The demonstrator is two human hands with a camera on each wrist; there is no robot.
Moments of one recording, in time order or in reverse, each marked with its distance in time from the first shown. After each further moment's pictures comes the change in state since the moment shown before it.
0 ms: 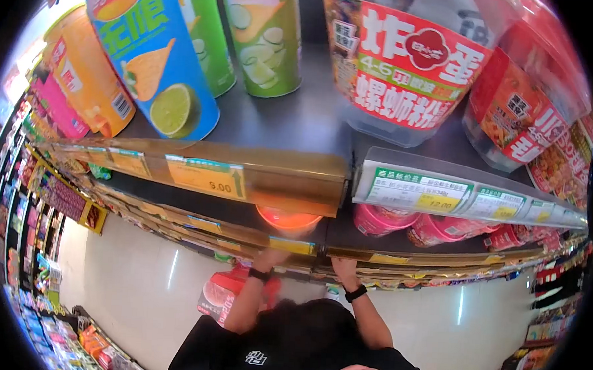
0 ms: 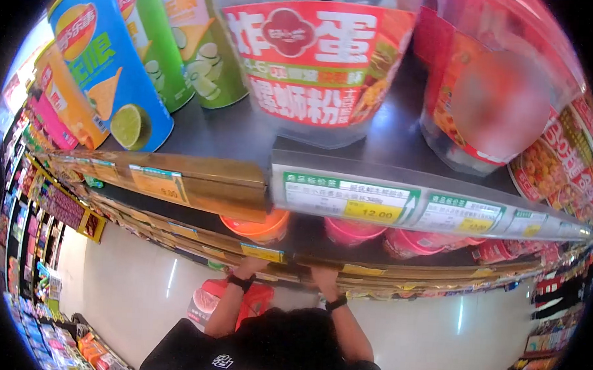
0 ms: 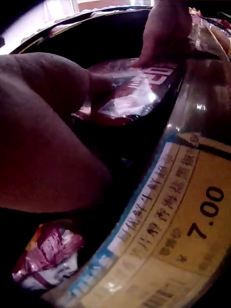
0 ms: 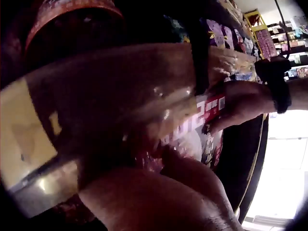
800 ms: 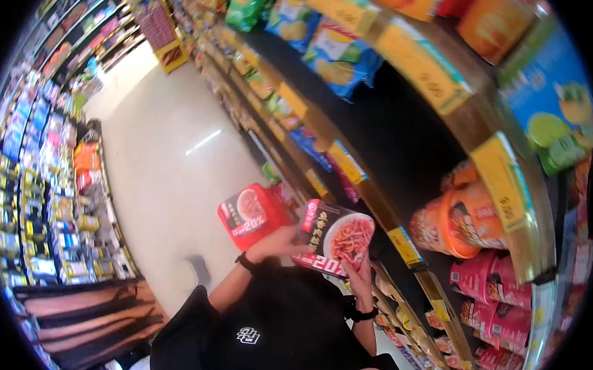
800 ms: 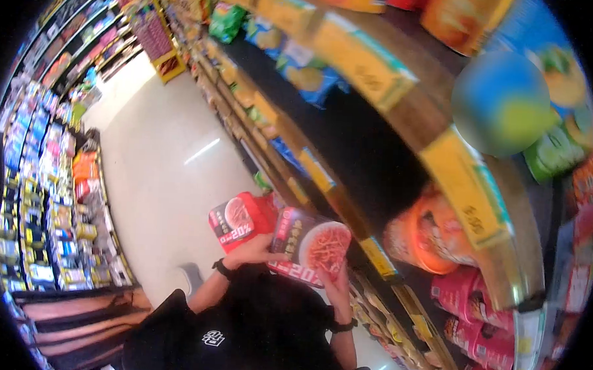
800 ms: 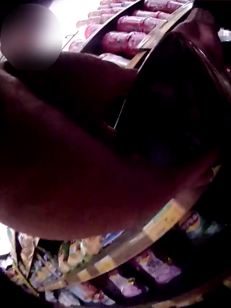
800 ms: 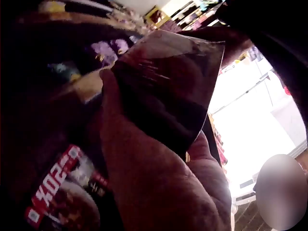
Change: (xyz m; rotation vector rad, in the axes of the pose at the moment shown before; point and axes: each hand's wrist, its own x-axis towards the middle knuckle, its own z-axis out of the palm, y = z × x) left_hand -0.182 0.090 -0.079 -0.294 0.201 -0.291; right_hand -0.005 -0.158 -0.038 0.981 -0.923 0.306
